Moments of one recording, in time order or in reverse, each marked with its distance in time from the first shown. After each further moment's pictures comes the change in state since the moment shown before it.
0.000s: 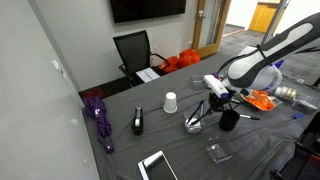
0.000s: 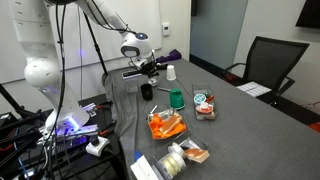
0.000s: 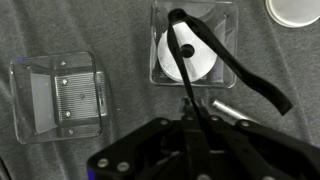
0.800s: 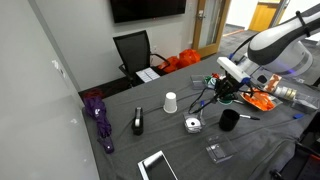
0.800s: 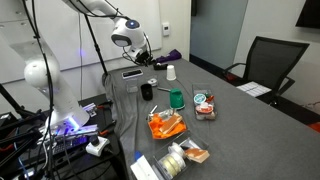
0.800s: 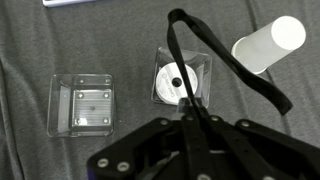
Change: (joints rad) arm -0.010 -0.262 -0.001 -0.101 0.203 -0.084 -0.259
